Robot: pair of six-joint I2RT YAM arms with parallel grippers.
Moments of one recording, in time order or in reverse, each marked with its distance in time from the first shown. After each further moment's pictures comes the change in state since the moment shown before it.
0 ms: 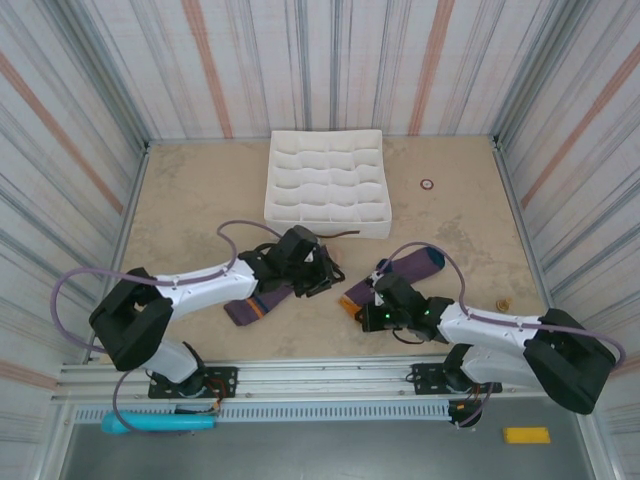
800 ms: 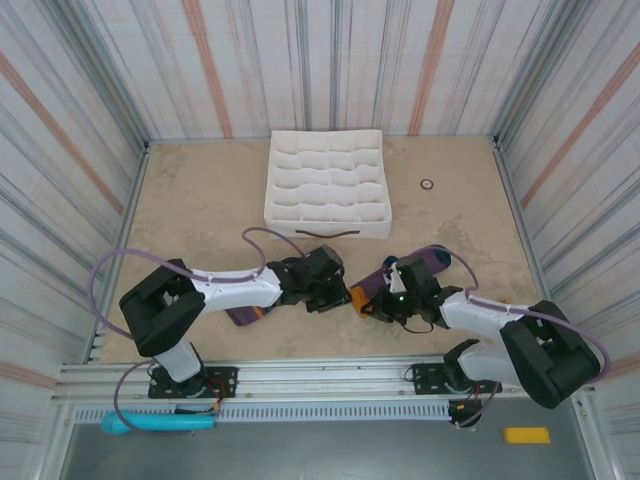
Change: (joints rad) left arm -0.132 0.161 0.053 -0.018 -0.116 0.008; right arm -0.310 0.110 0.003 0.031 -0.353 0.164
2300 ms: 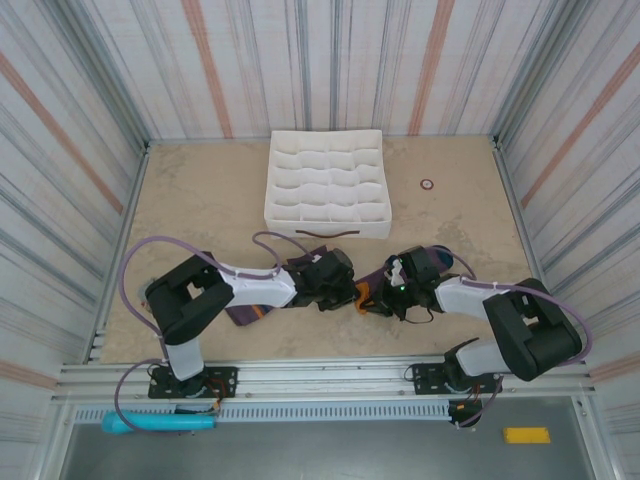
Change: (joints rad) left arm -0.013 0.146 0.022 0.175 -0.055 -0.073; right arm -0.093 0.159 0.084 -0.031 -0.153 0.053
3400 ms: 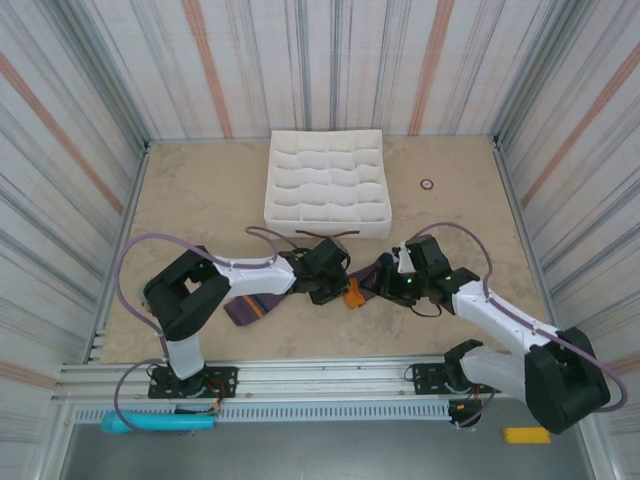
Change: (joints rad) left arm 0.070 -0.008 0.071 -0.213 0.010 -0.075; right arm 0.051 -0.321 0.128 -0.323 0.265 -0.247
